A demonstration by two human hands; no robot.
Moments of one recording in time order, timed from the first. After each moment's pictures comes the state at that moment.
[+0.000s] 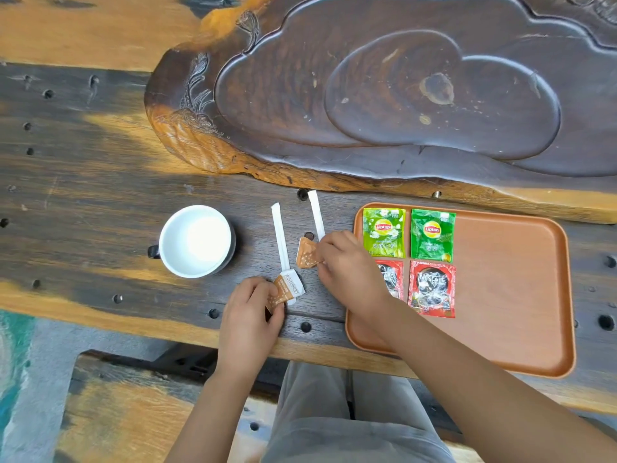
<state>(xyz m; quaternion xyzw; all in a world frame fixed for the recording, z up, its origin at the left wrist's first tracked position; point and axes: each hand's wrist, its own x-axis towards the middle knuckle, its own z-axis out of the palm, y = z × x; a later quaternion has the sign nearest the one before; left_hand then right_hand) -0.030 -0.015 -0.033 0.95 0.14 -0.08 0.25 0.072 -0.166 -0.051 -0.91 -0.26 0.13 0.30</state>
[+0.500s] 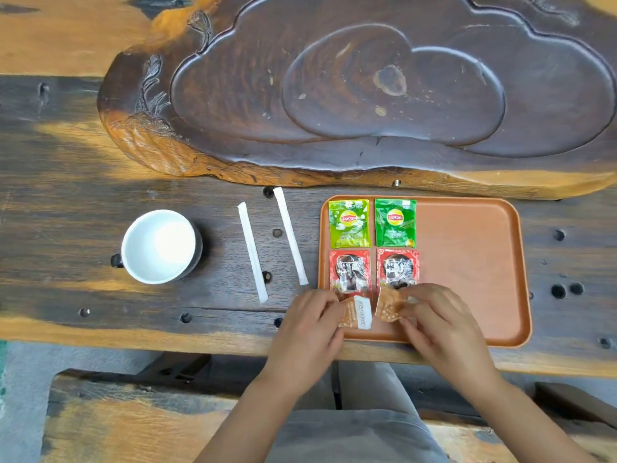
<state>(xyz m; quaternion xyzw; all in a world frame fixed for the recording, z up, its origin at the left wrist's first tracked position) -0.026 -0.105 -0.023 0.94 -0.12 -0.12 0.30 -0.005 -0.327 -0.030 -0.94 -0.21 0.05 0.27</state>
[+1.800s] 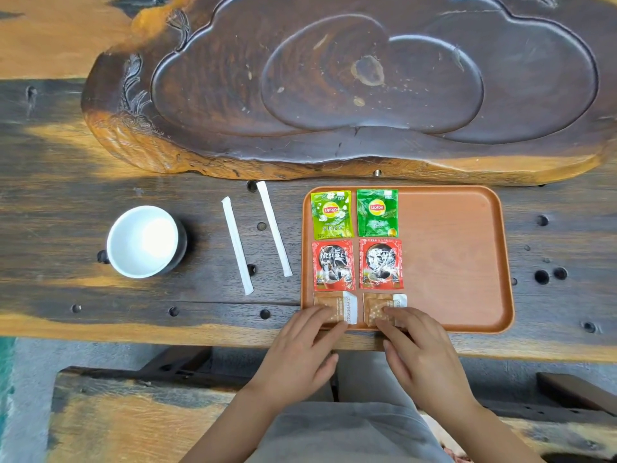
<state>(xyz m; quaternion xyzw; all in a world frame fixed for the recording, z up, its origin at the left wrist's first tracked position) -0.068 -0.112 -0.046 0.93 -0.22 -0.13 0.25 -0.056 -0.333 -0.037 -0.95 -0.18 0.11 0.23</state>
